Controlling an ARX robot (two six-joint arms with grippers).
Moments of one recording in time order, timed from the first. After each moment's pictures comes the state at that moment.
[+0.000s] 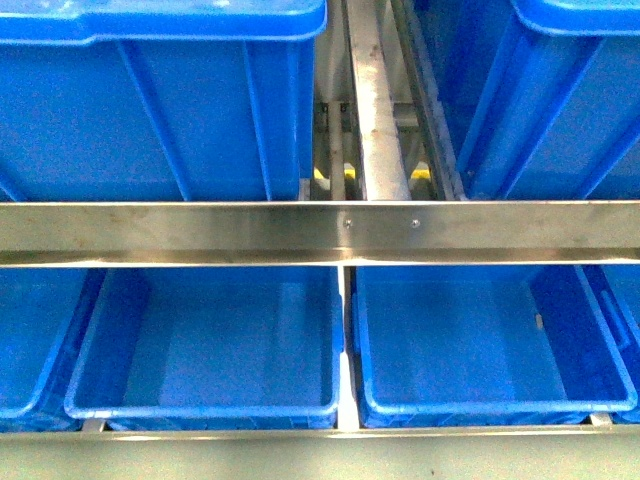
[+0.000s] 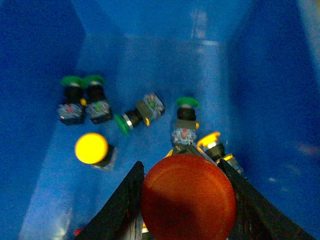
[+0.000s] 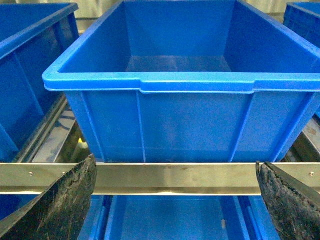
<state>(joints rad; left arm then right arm) -0.32 1.68 1.51 -0.16 -0.35 -0.20 0.00 0.00 0.03 0.00 0.00 0.00</state>
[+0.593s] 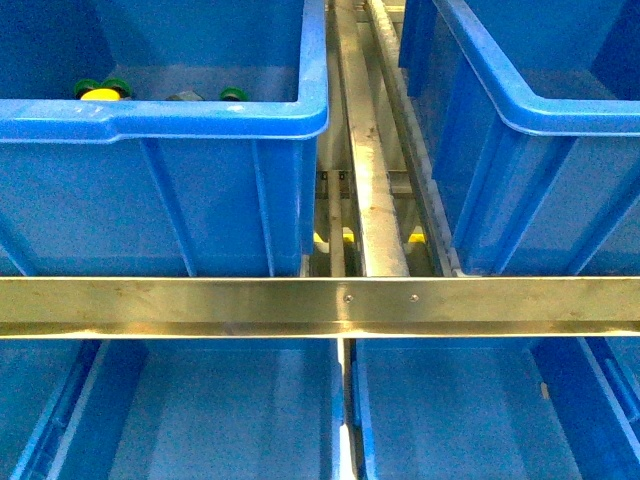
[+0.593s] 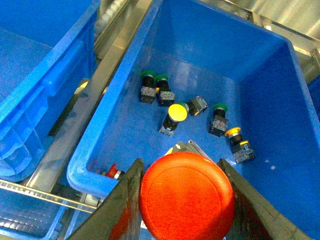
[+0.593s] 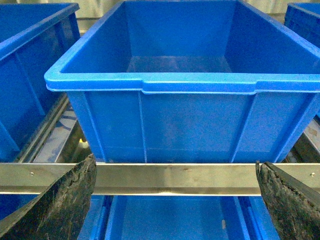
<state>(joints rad) 0.08 0.95 0.83 -0.05 0.09 -0.29 0.00 0.00 0.03 0.00 0.00 0.00</state>
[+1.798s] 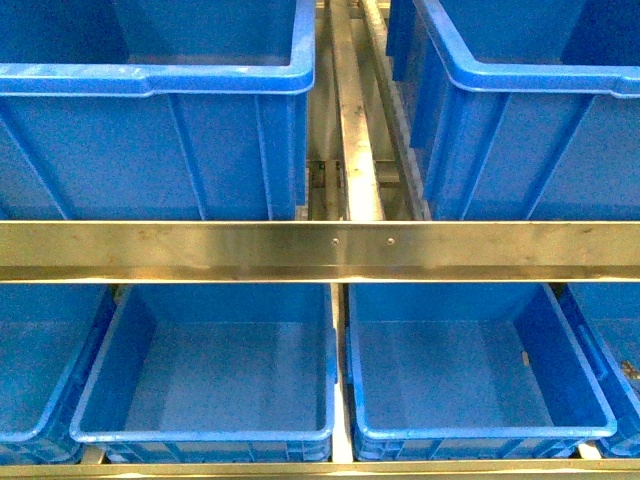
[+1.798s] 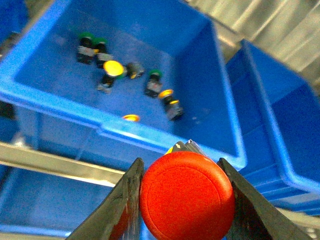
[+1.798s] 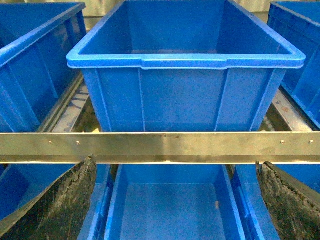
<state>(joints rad) 0.00 1.02 0.72 0.27 0.32 -0.57 0.00 0.00 0.03 0.00 0.00 0.00</state>
